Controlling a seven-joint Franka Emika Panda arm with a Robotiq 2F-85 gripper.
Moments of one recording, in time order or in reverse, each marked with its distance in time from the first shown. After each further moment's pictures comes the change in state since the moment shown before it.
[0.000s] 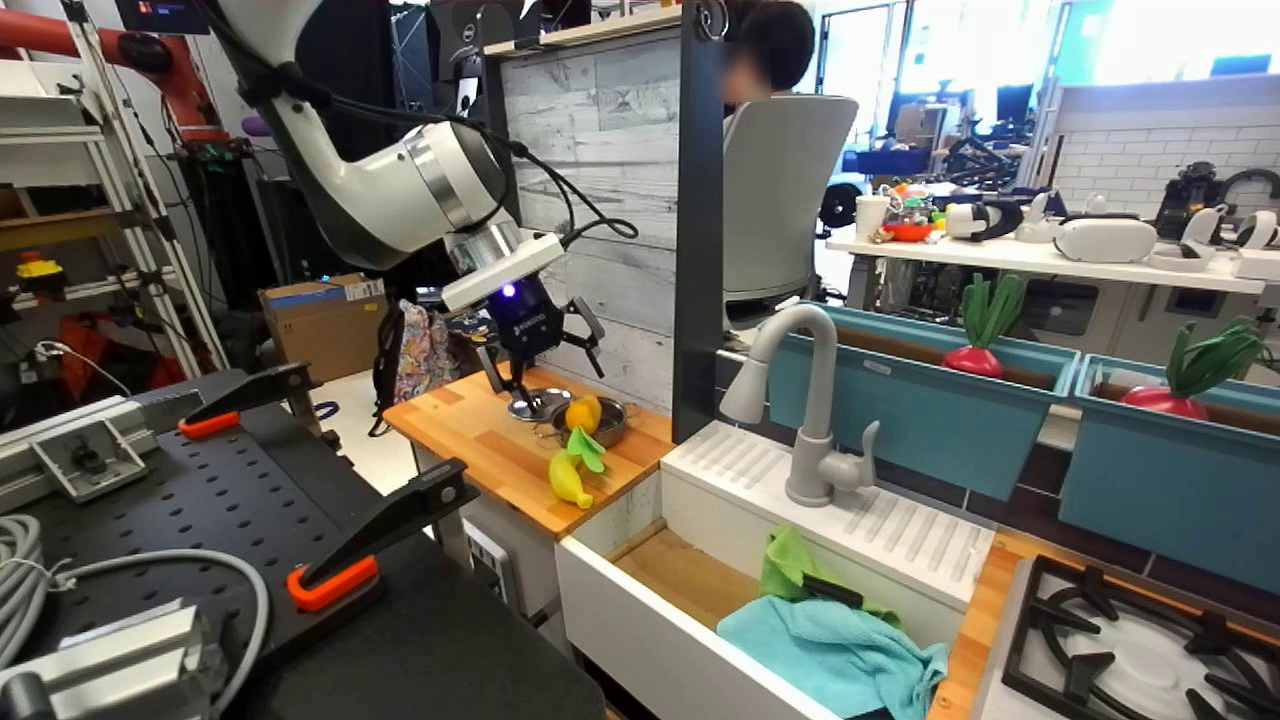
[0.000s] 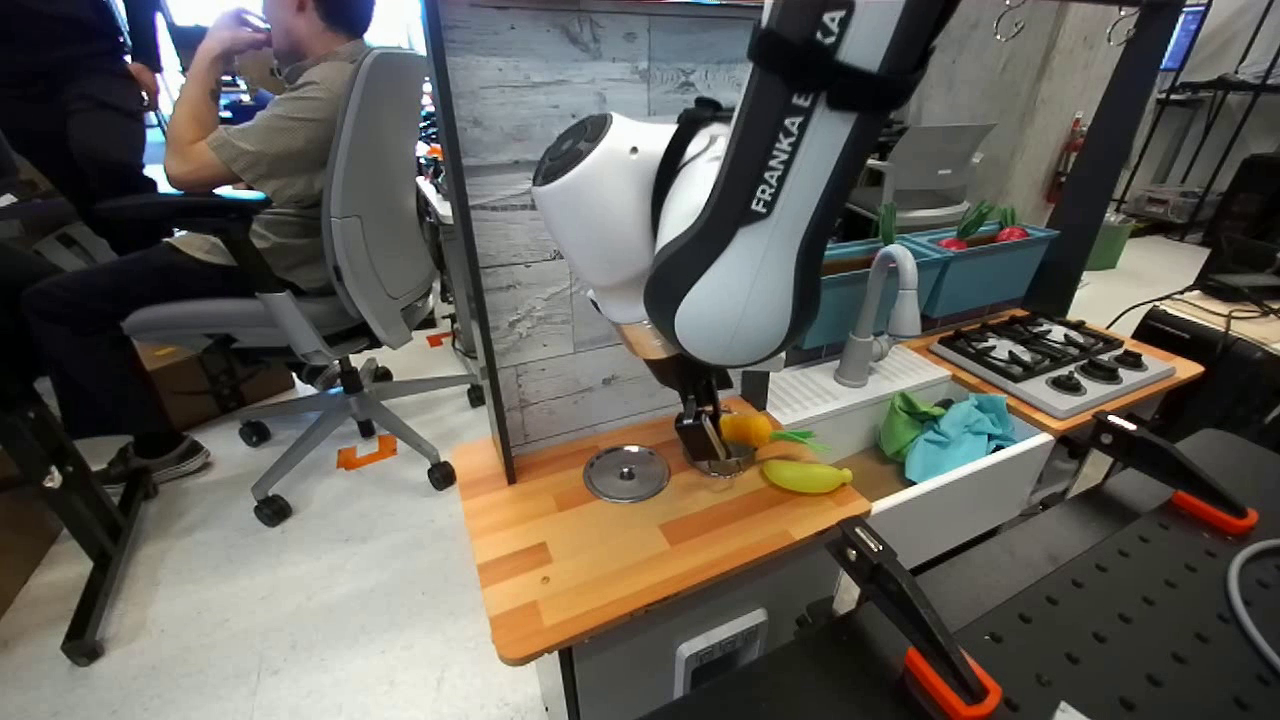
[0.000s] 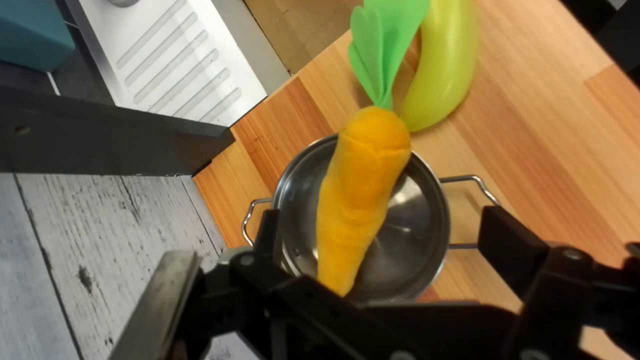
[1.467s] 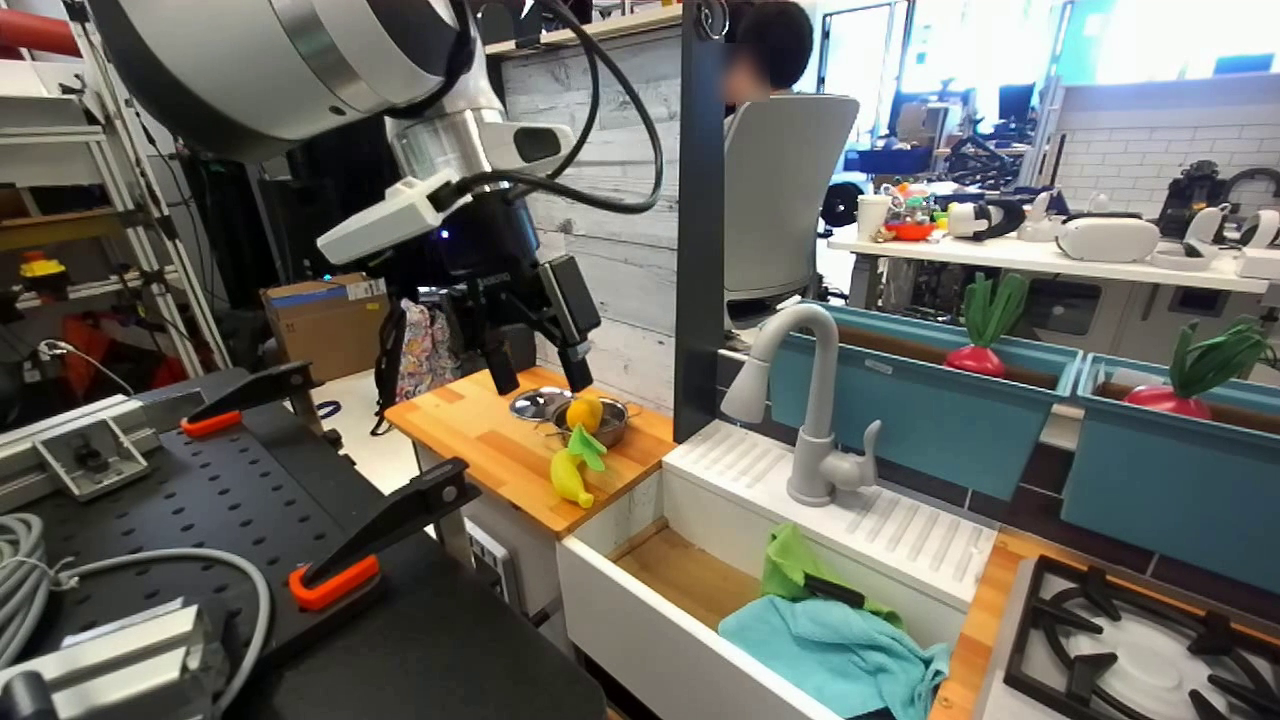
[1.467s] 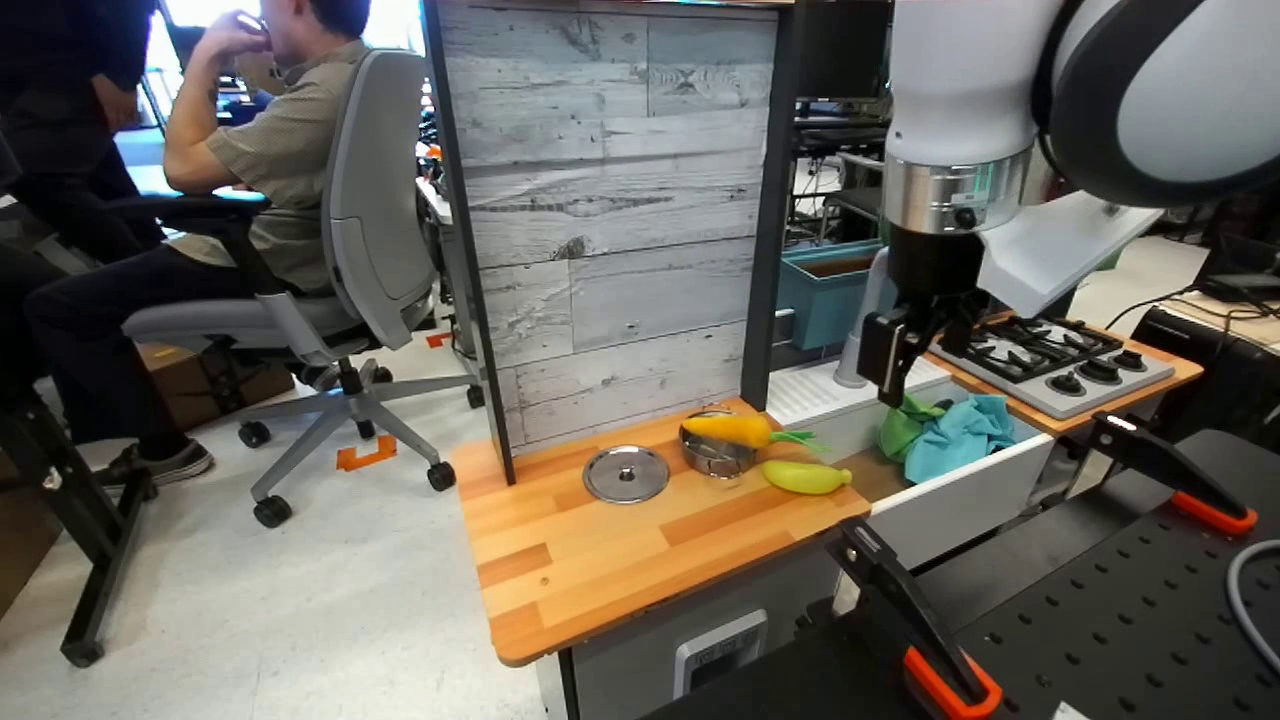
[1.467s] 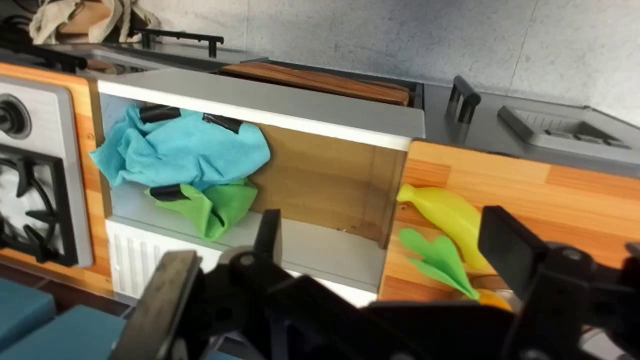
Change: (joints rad) arm -0.285 -0.509 -0.058 -0.654 0.002 0.339 0.509
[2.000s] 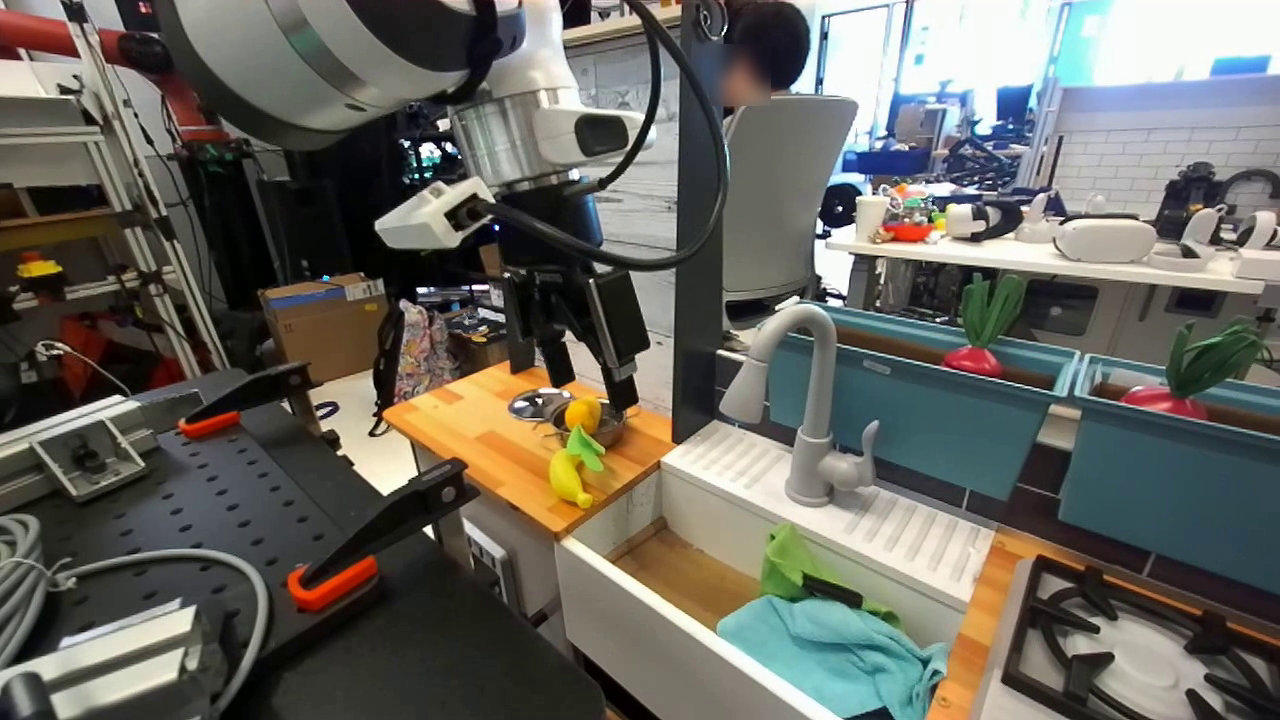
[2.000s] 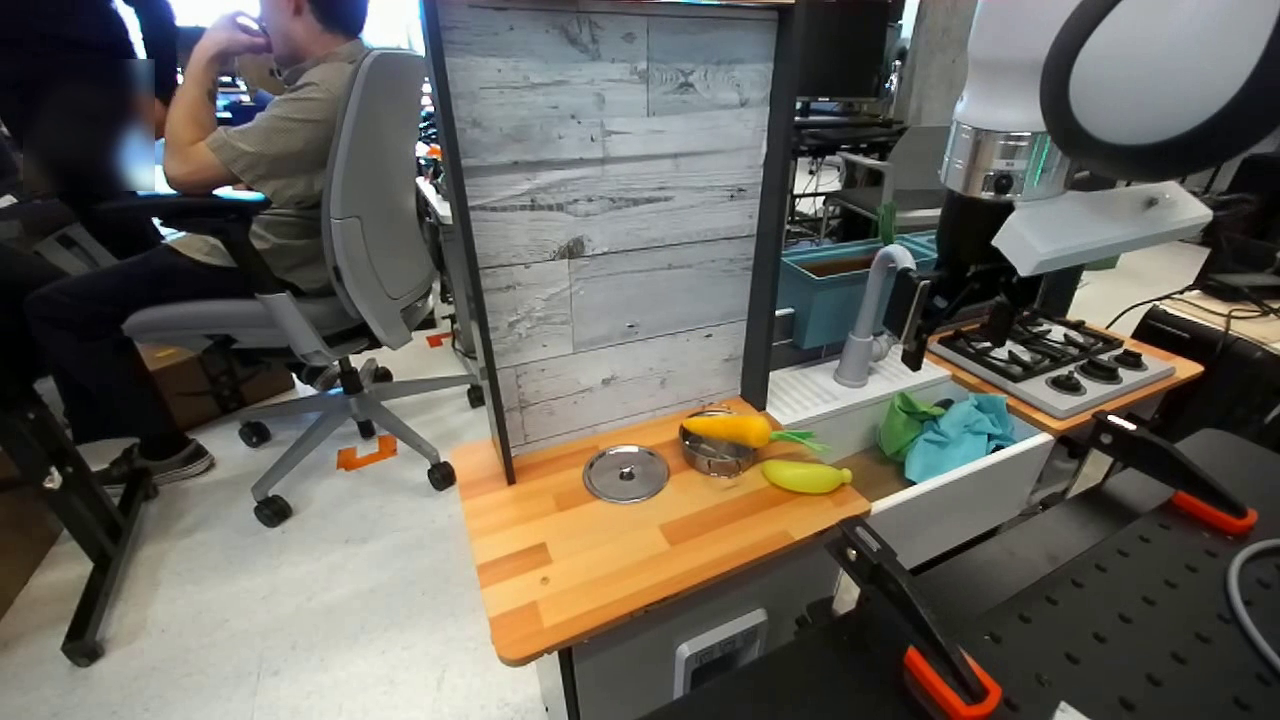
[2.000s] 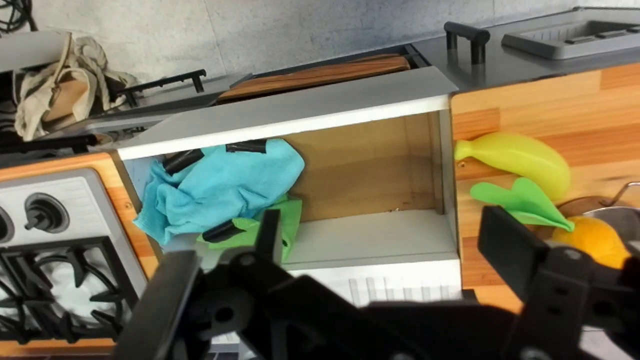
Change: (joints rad) arm -0.160 -0.002 0.047 0.005 0.303 0.063 -0.105
